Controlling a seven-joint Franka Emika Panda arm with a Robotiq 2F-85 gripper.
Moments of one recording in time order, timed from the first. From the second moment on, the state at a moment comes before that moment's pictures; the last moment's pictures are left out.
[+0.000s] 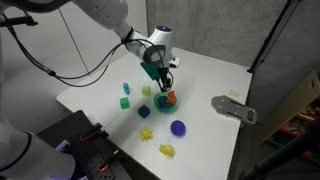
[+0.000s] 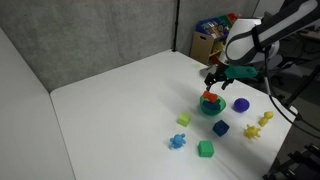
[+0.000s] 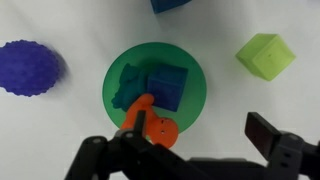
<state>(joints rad) 0.06 0.50 -0.03 -2.01 0.13 2.52 0.22</state>
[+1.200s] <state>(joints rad) 0.01 -0.24 0.00 -2.23 -0.02 1.86 0.15</state>
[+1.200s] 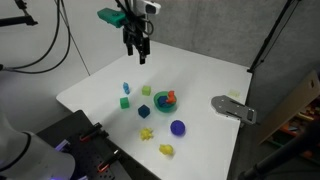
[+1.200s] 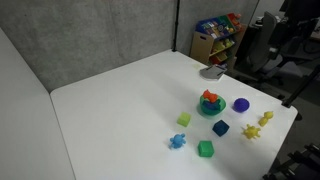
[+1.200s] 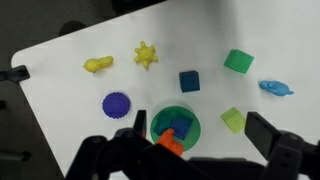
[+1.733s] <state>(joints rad) -0.02 -0.46 -0.02 -2.29 -0.02 1.74 0.03</state>
